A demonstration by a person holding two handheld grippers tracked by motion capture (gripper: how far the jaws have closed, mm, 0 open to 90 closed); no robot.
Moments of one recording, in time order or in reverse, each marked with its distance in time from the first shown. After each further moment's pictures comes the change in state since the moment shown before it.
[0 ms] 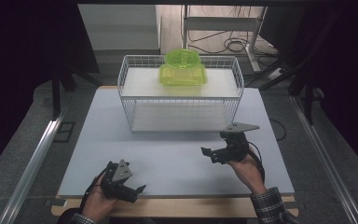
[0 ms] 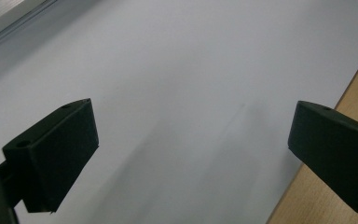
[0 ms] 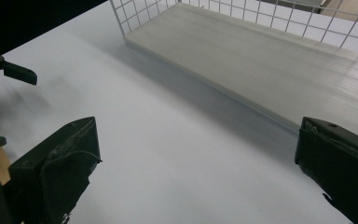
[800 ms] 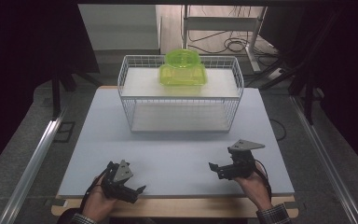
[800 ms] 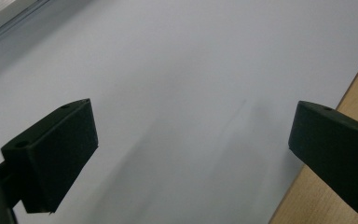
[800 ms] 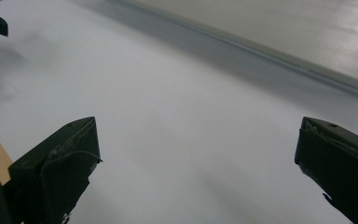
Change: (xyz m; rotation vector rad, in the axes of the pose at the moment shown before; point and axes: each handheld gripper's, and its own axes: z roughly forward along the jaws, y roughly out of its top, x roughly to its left) left arm -0.001 -0.001 0.002 0.014 0.003 0.012; right arm -0.001 -0.056 -0.008 0.052 -0.057 0.017
